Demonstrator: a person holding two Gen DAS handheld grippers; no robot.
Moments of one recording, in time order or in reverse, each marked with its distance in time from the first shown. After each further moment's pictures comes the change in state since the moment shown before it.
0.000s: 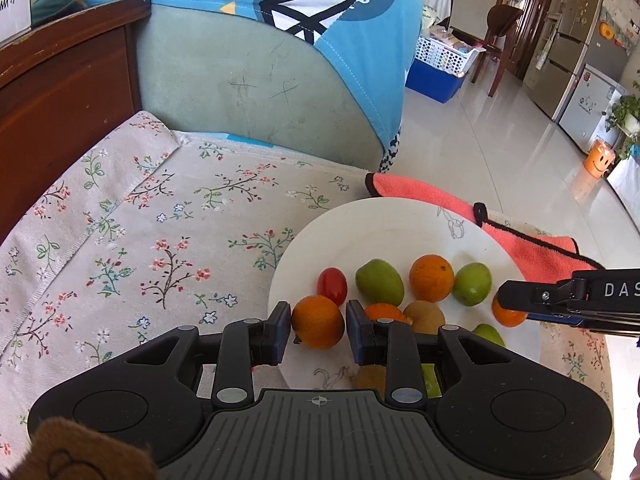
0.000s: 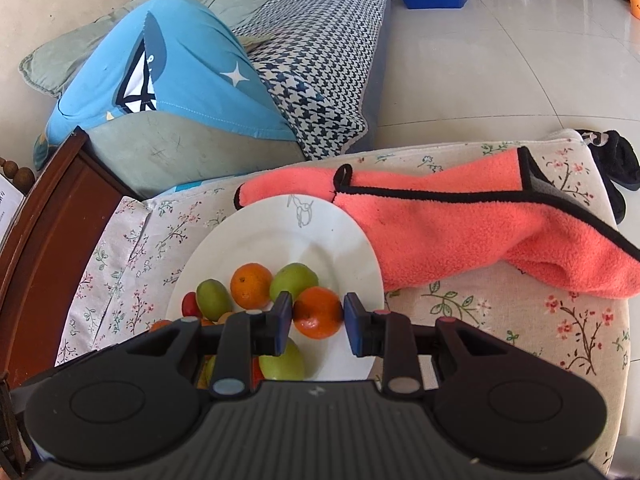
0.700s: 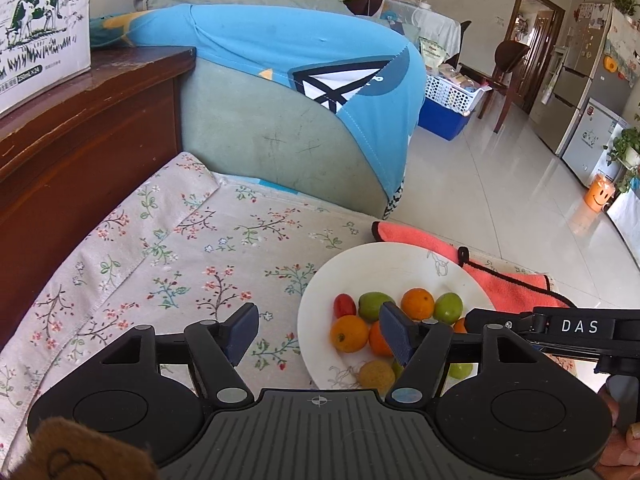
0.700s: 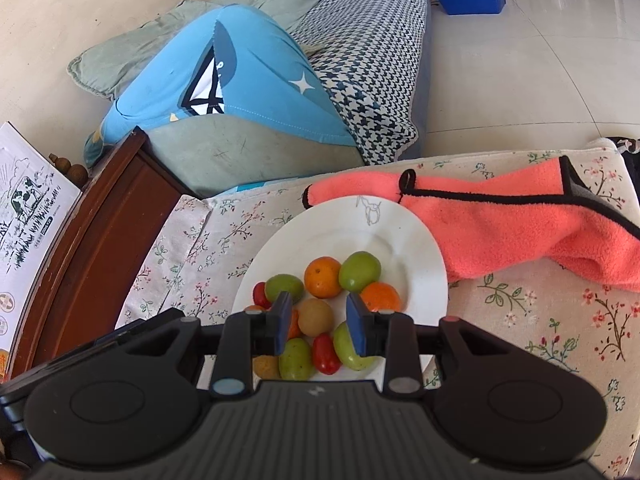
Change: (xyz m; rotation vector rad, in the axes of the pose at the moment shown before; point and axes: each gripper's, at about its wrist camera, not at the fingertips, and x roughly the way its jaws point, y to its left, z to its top) left arm -0.071 0.012 0.005 -0.047 -0.083 0.034; right arm -0.023 0.023 -0.008 -0.037 -0.010 0.126
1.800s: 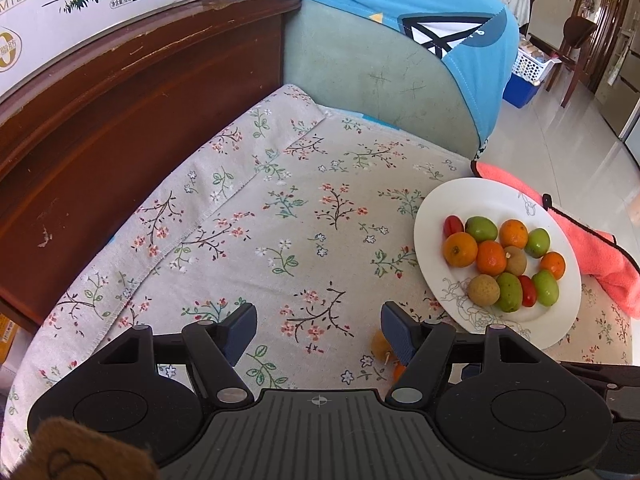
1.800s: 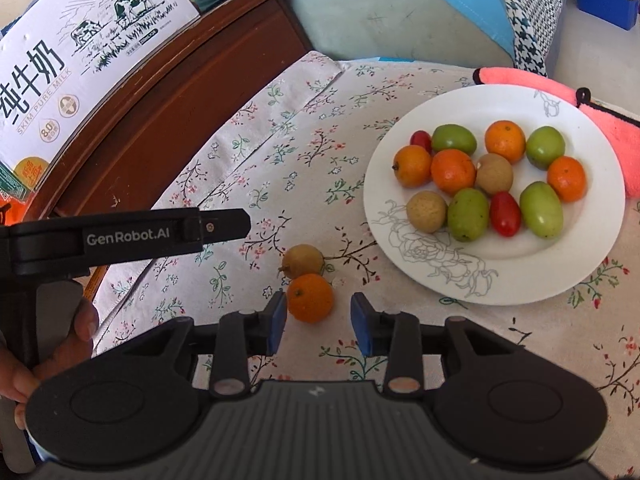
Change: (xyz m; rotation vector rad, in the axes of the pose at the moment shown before) left arm -0.022 0.052 -0.039 -0.072 0.142 0.186; right arm 0.030 0.079 -0.090 -0.334 0.231 0.145
